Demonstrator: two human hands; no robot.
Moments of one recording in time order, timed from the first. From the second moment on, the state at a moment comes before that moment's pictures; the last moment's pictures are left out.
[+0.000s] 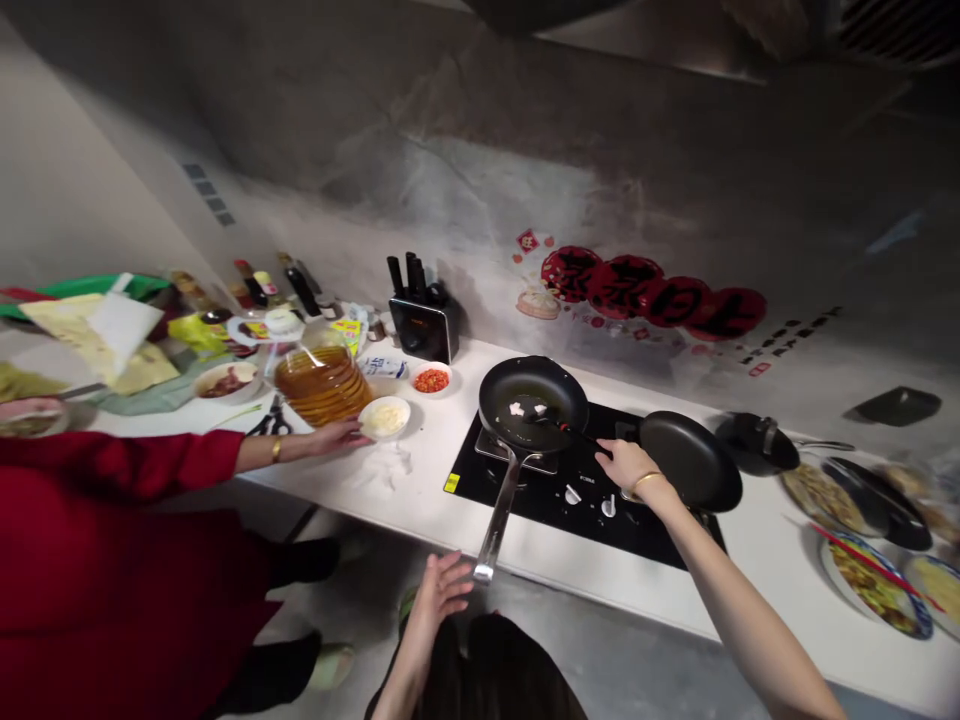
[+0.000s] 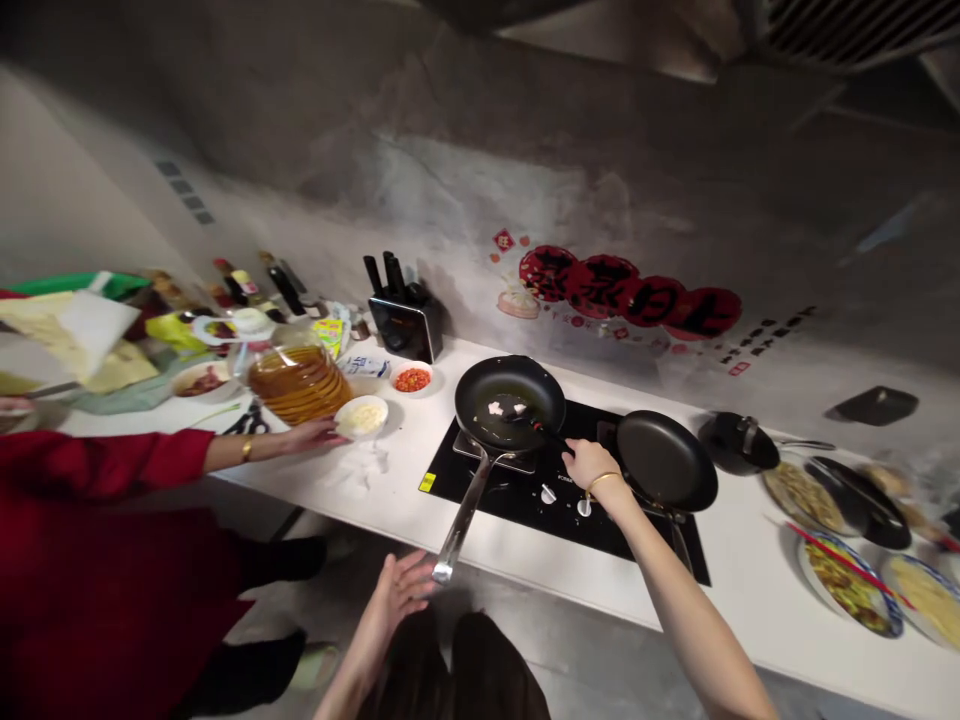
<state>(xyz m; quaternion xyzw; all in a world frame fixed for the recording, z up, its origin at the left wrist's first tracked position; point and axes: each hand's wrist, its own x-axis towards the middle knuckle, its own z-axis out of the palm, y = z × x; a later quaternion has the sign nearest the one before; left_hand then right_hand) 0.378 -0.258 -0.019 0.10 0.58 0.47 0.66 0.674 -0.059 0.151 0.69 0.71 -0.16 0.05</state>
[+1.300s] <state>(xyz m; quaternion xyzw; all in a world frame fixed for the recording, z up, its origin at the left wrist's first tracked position) 0.410 -0.194 0.000 0.33 0.50 0.36 0.71 0.692 -0.130 0.155 0.74 0.66 -0.15 -0.04</state>
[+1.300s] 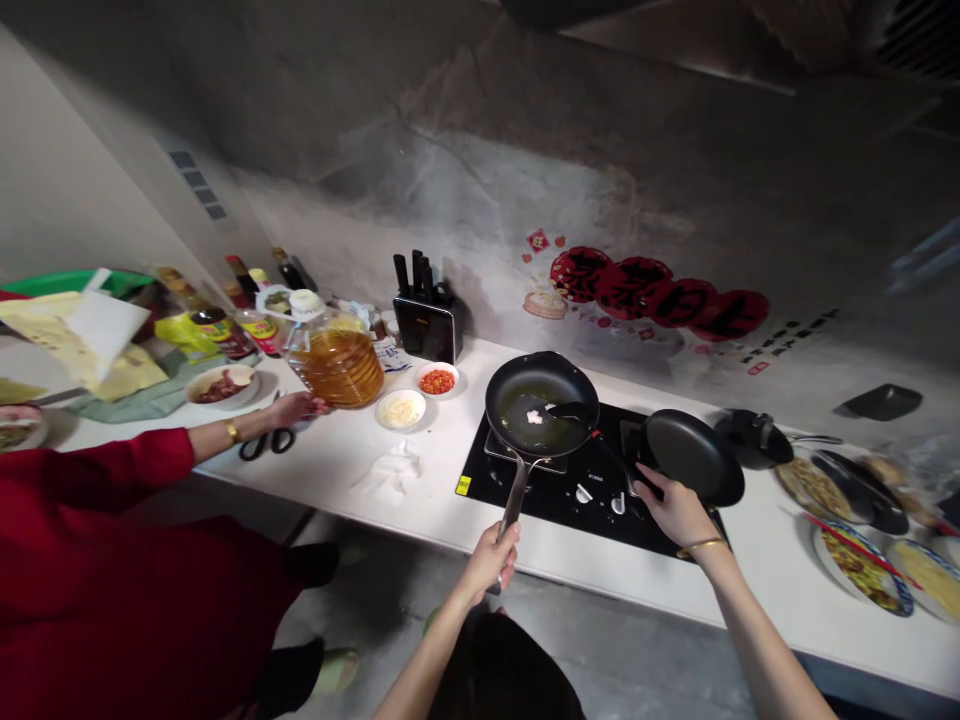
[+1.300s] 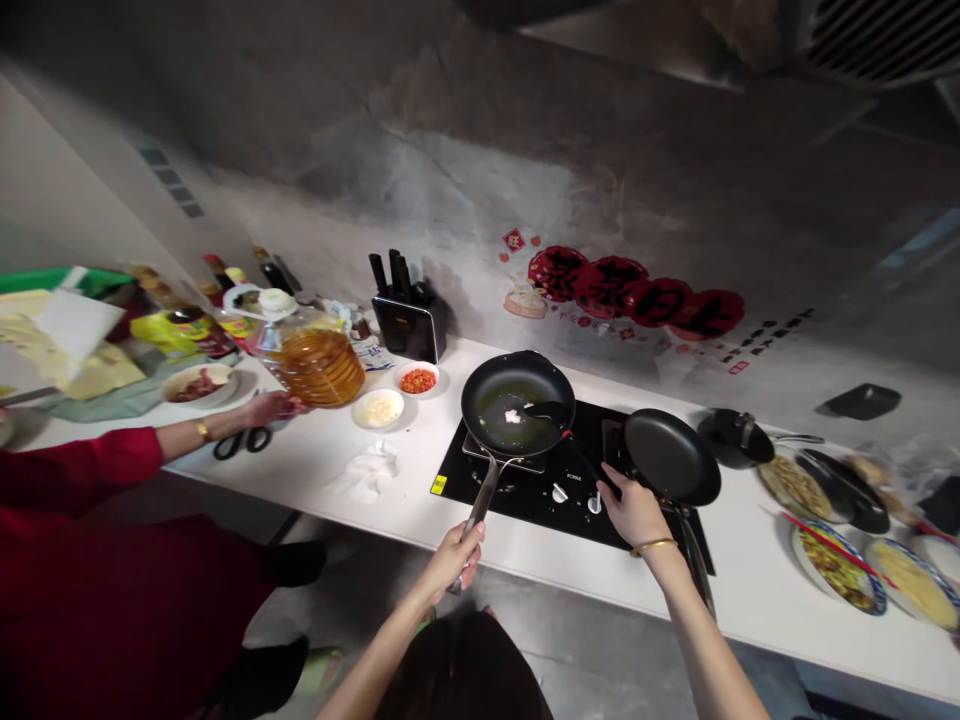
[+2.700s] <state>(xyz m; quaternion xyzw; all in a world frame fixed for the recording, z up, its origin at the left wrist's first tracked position) 0.361 -0.262 0.032 0.24 0.59 0.42 0.64 0.679 -0.143 0.134 0.73 0.62 -0.24 -0.14</state>
